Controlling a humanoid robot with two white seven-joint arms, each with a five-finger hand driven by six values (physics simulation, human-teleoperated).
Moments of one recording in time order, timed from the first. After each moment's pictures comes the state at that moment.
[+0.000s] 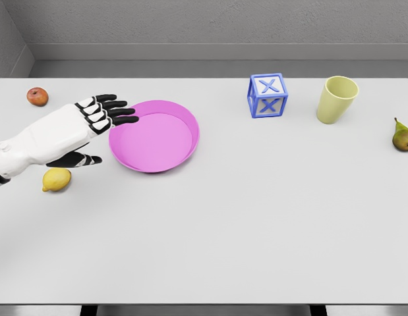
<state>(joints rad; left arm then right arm) -0.23 0.88 -0.30 -1.78 -0.43 -0.61 -0.10 0.02 0.00 -0.03 0.06 0.15 -0.28 -0.03</state>
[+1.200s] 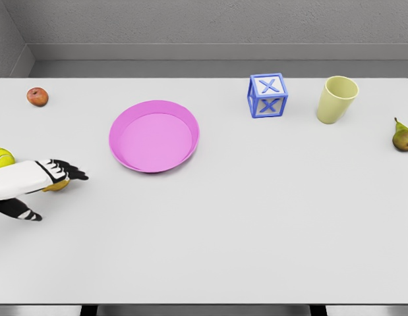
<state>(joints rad) -0.05 1.08 -0.24 -1.62 -0.19 -0.61 -0.49 0.03 0.00 -0.03 0.06 0.15 -0.27 -0.03</state>
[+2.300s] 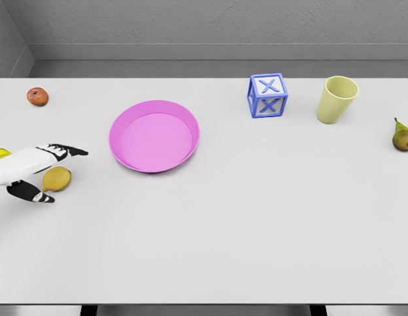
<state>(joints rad) -0.08 0.88 -0.16 -1.56 -0.25 -0.44 -0.52 0.03 0.00 -0.03 0.06 0.15 -0.27 -0.03</state>
